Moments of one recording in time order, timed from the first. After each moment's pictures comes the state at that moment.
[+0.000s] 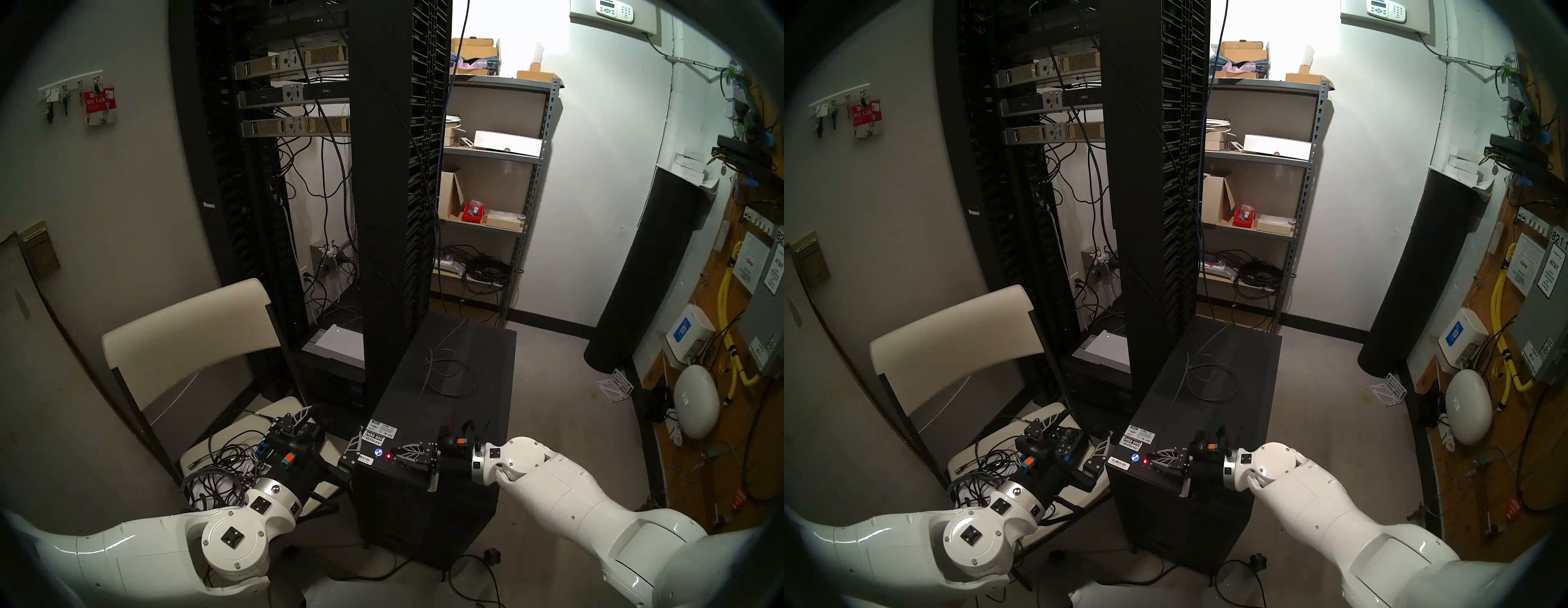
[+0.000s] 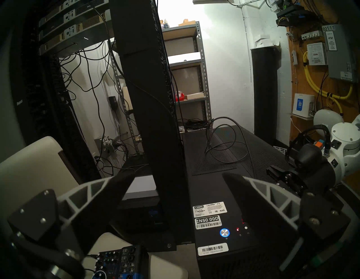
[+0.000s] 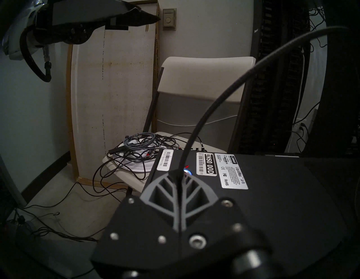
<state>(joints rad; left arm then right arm) 1.59 -0.57 -0.60 -1.97 -0.47 -0.24 0.61 -1.21 -1.22 0.90 -0.82 0.31 -0.48 0.91</state>
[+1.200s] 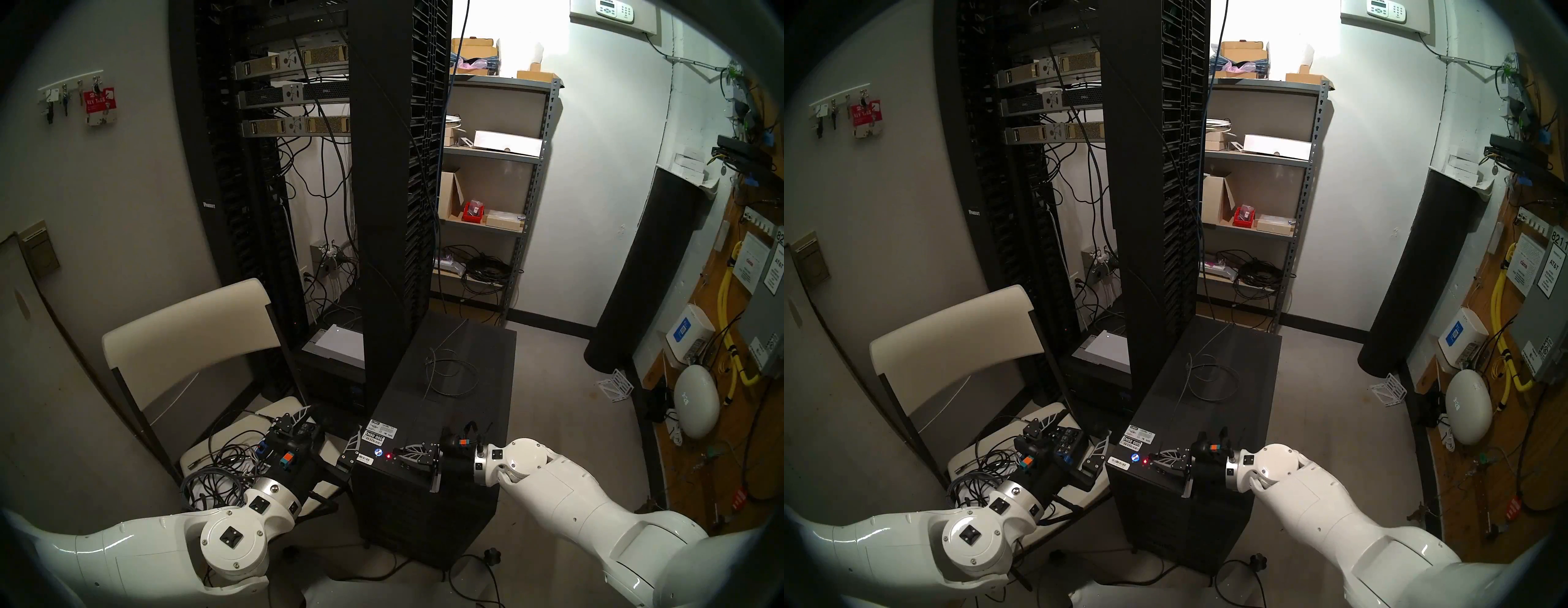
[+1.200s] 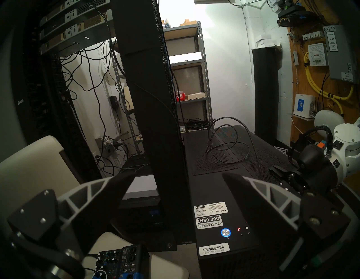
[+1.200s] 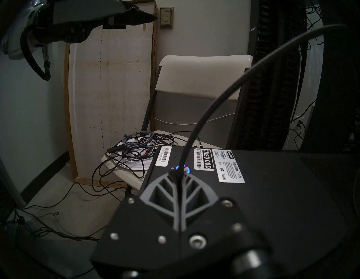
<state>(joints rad) 1.59 -0.57 -0.60 -1.97 -0.48 -0.24 0.62 -1.23 -1.20 0.92 -0.84 0.30 -0.46 0.90</state>
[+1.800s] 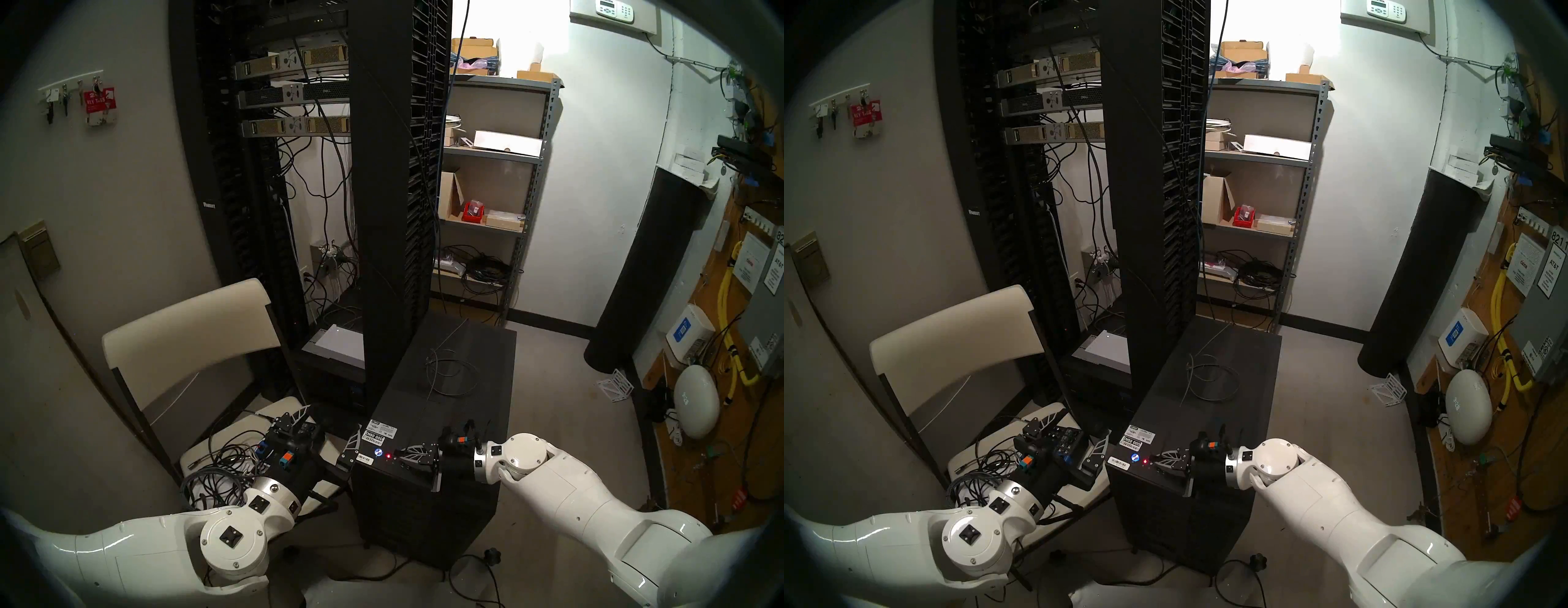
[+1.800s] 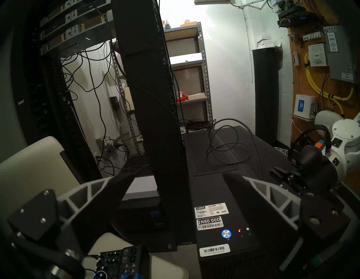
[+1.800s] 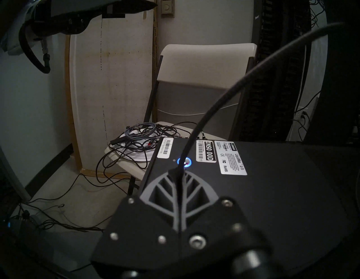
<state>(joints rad) 1.58 -0.57 -0.60 -1.98 -0.48 -0.24 0.62 -1.21 -1.18 0.90 -0.88 0.27 -0.37 0.91</state>
